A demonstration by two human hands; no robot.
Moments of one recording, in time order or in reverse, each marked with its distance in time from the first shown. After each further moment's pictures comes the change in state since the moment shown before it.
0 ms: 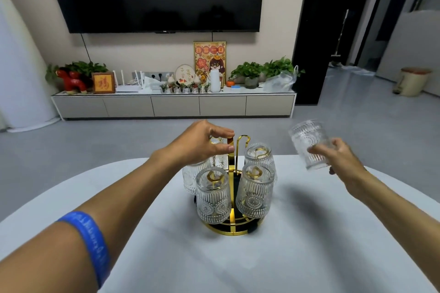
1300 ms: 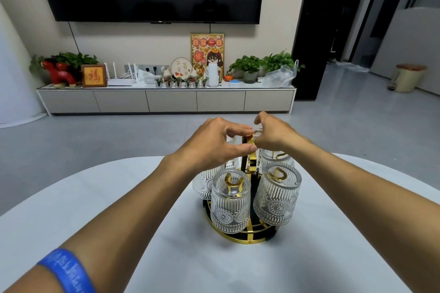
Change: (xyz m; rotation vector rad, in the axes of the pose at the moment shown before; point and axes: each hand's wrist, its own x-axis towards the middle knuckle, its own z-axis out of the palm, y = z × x) left_hand 0.003 -0.018 0.007 -0.056 0.074 0.087; right_hand 0.036 -0.070 0.158 -0.799 -0.253 -0.242
